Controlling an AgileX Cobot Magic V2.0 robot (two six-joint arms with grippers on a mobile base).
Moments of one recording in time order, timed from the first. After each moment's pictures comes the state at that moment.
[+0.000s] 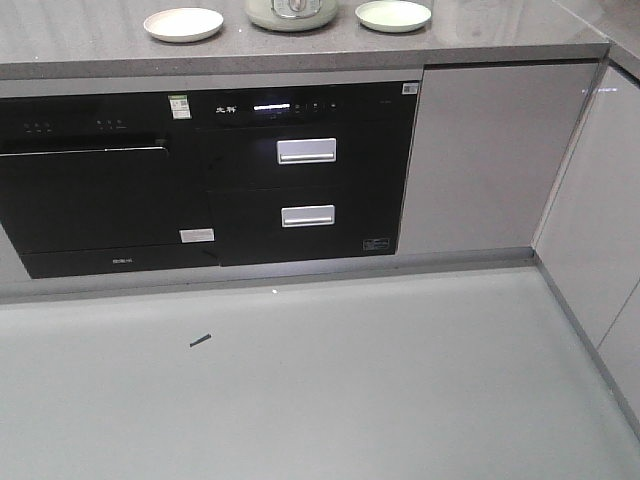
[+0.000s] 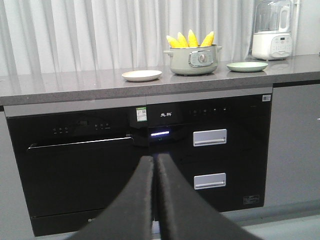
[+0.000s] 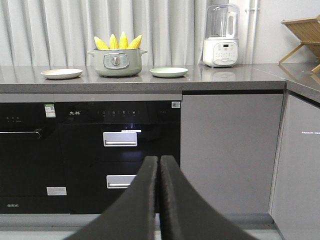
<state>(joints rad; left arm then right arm) -0.01 -0.01 0.02 -0.06 0.05 0.08 0.08 -0.01 0.03 -0.07 0.05 0.07</state>
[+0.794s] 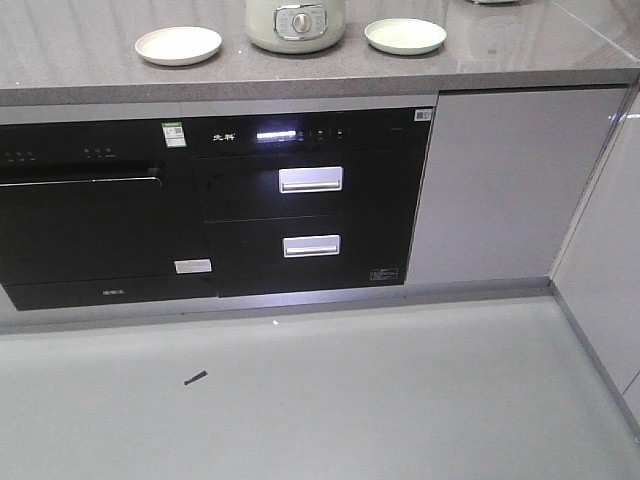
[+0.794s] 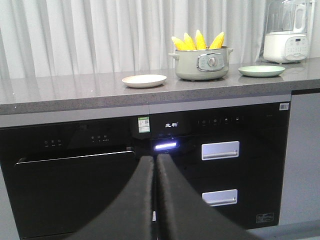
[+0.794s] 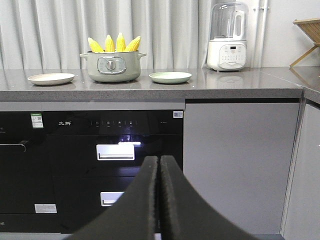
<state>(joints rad) -0.01 -0.01 0.02 -0.06 0.05 0.08 0.08 -0.01 0.03 -0.07 0.05 0.07</state>
